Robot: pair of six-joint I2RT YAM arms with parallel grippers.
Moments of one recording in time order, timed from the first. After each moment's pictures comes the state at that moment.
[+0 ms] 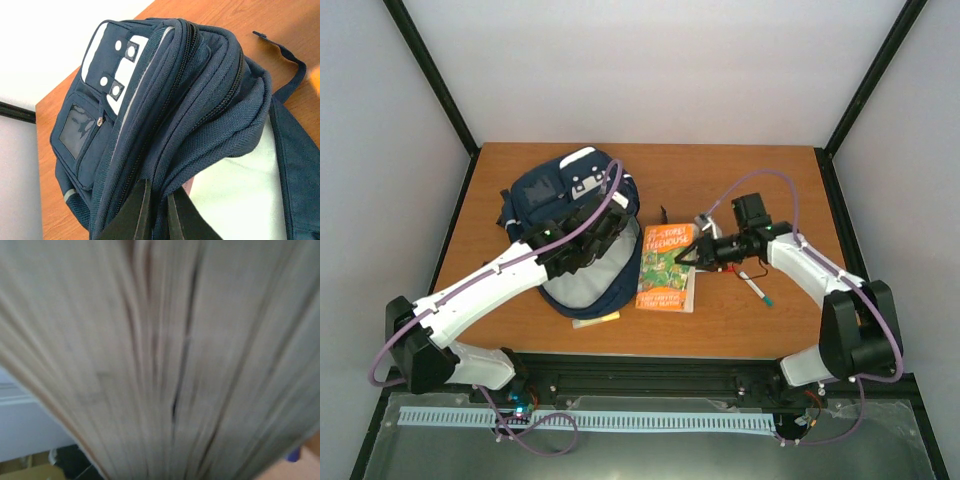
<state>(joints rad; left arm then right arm) -0.84 1.34 1.26 -0.80 -0.65 0.00 0.27 1.43 0.96 -0.56 -1.03 0.31</state>
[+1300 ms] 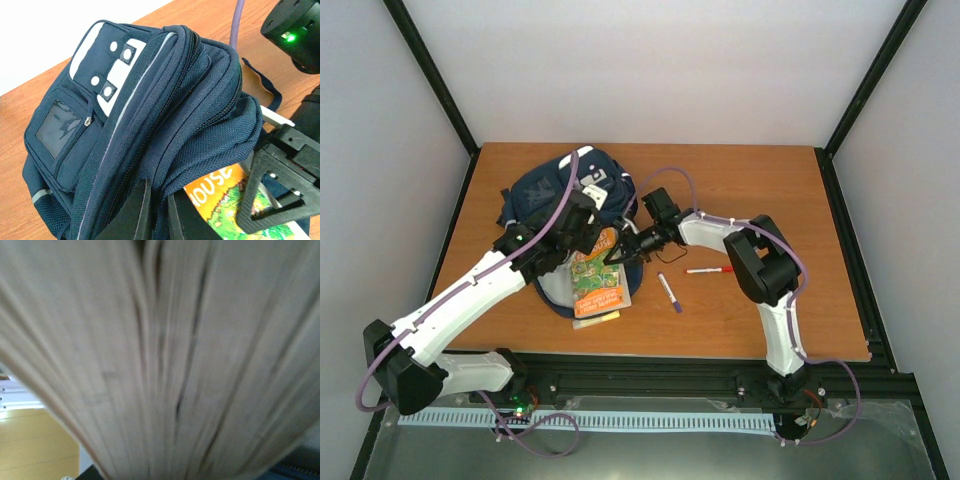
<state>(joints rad) -0.72 1.21 1.16 -0.69 -0.45 -0.03 0.63 2.10 1.39 -0.27 -1.21 0.50</state>
